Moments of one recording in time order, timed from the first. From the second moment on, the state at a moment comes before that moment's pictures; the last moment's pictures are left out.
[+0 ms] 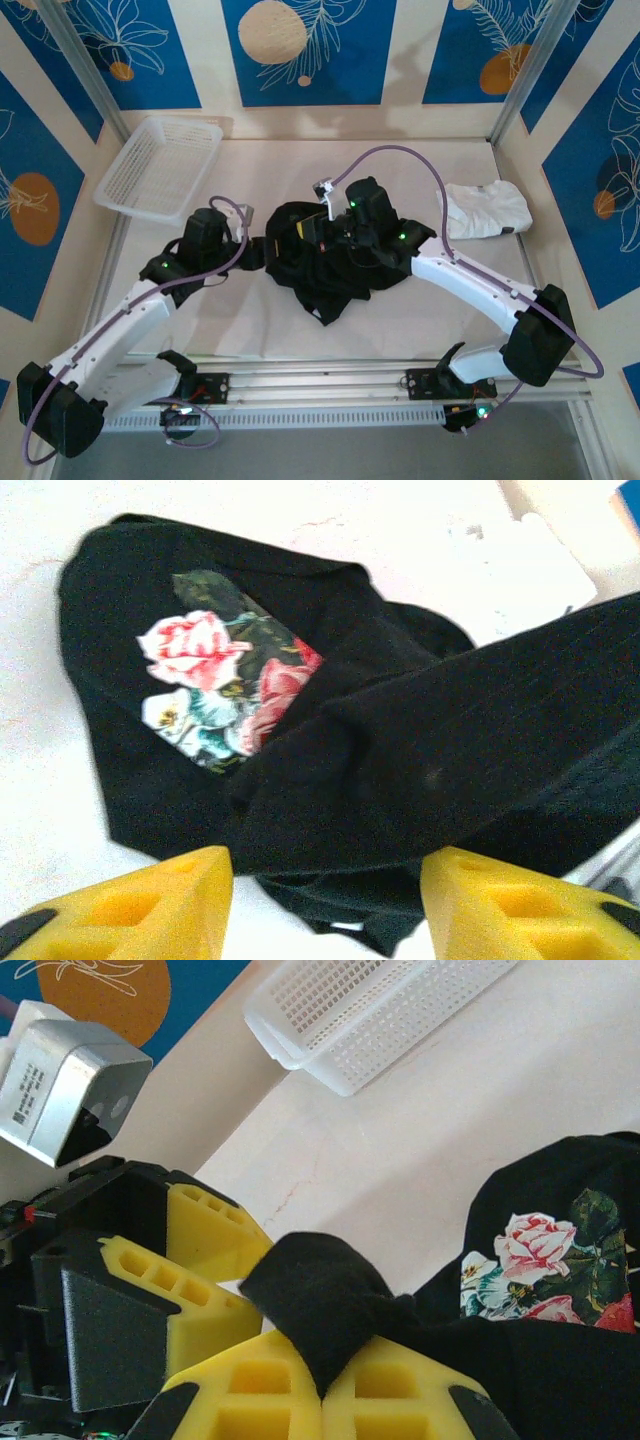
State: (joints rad) left arm -0.52 1.00 0.84 -0.48 0.23 -0.49; right arm 0.75 1.36 1.12 -0.23 -0.34 0.40
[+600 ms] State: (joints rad) left arm -0.52 1.12 0.81 -0.42 0.24 -0.48; right arm 0.75 1.36 1.12 -0.23 -0.33 0.40
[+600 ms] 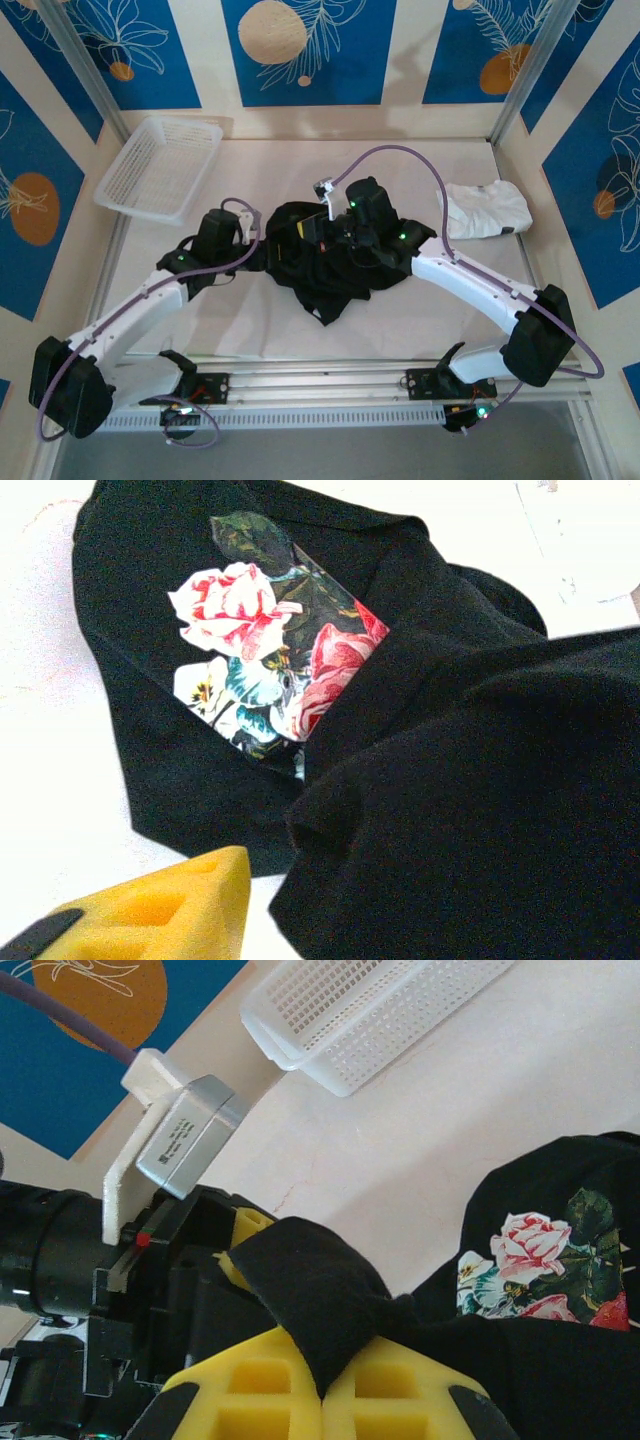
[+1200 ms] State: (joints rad) left arm -0.51 1.09 0.90 -0.51 0.31 -0.43; right arm 0.74 1.29 1.24 -0.46 -0.04 0.25
